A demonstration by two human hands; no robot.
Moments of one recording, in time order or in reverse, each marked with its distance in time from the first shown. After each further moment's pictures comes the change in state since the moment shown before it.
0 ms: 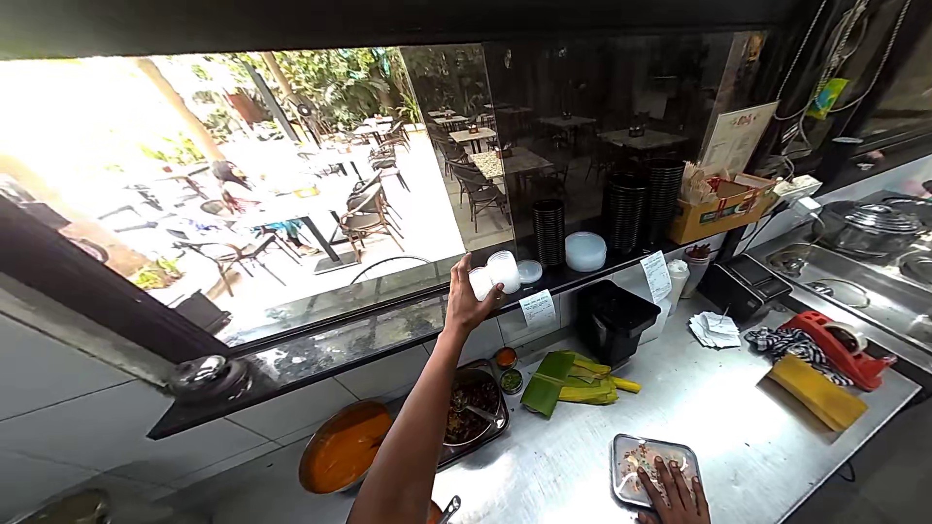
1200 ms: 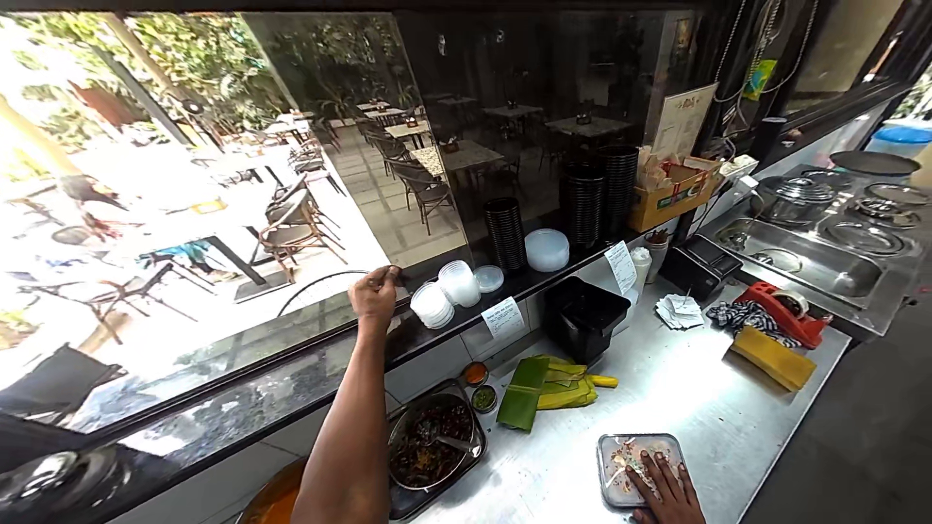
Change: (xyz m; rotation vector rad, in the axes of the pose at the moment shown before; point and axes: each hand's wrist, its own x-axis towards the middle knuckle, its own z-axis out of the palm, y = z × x) left_hand 0.063 -0.069 -0.024 -0.118 0.076 -0.168; right_hand 0.001 -0.004 -0.010 0.056 -0.059 0.037
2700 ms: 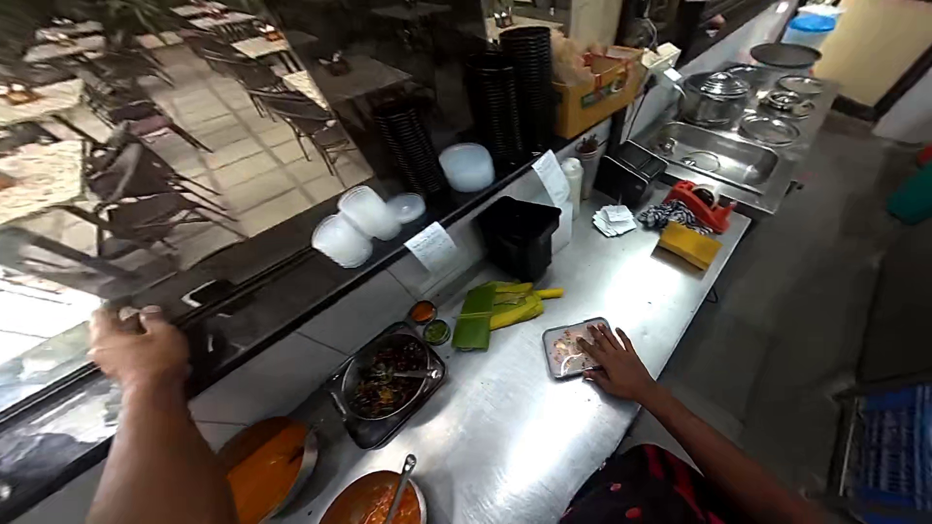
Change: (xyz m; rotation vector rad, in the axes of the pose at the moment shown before) left_hand -0.084 -0.017 -0.150 0.387 -0.091 -0.410; right_hand 0.024 0.018 -0.031 0.040 0.011 0.001
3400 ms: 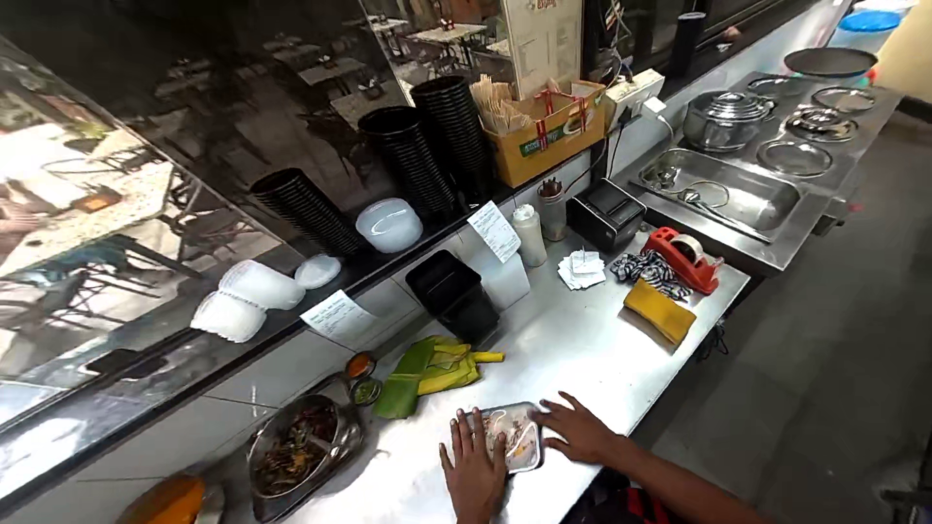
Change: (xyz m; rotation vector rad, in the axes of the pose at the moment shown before) left_hand -0.467 0.186 0.343 0.429 -0.288 0.370; right_hand 0.031 0.146 -0.009 0.410 -0.261 -0.435
